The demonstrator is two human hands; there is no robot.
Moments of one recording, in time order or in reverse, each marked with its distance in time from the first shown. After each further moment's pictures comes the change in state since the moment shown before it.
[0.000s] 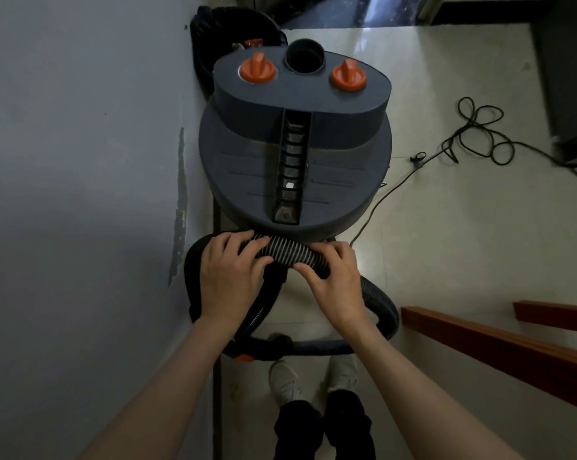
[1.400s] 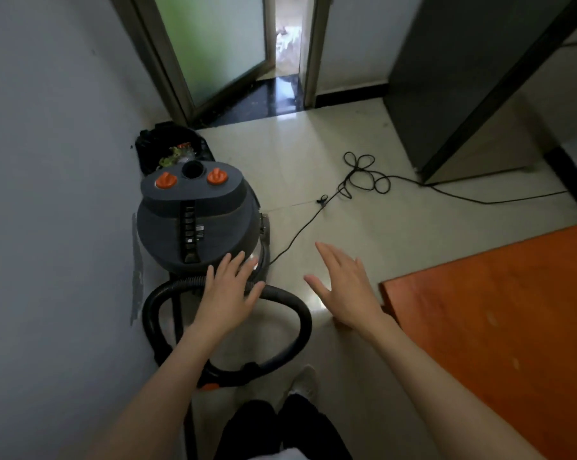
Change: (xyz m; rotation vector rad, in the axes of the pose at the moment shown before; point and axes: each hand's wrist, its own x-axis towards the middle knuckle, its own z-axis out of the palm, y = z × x) left_hand -0.023 0.230 -0.123 0.042 -0.436 0.080; right_hand -0.108 -0.028 -0.304 -0.350 -0.109 0.023
